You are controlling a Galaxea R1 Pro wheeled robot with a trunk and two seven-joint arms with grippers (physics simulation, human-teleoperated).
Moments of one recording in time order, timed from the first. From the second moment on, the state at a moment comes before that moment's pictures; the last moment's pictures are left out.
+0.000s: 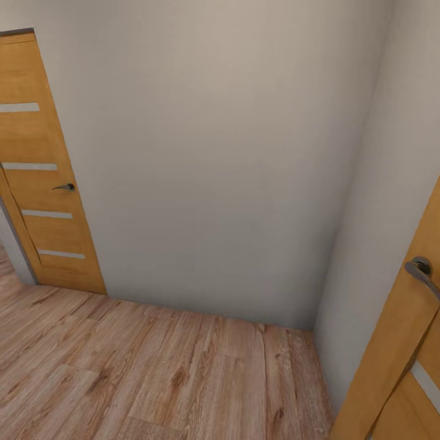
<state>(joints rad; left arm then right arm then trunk) 0.00 0.01 0.02 -0.05 0.02 -0.04 0.01 -0.26 -0.01 0.95 0.03 -0.57 -0.09 0.03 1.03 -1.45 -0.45</state>
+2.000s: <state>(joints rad) 0.00 0.01 0.02 -0.05 0.02 -0.04 0.01 -0.26 -0.01 0.95 0.03 -0.57 -0.09 0.03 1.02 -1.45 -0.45</state>
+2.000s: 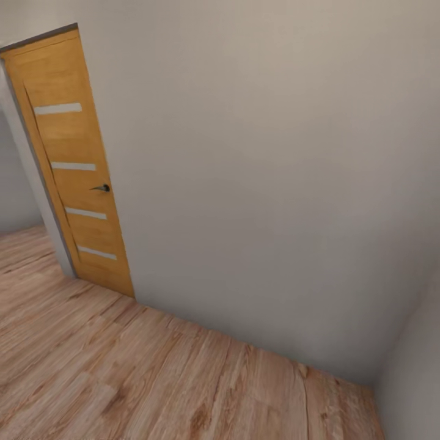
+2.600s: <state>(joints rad) 0.00 0.01 0.02 -0.05 0.02 -0.04 0.01 -0.26 -0.01 0.95 0.03 -0.57 -0.09 0.03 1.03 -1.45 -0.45</state>
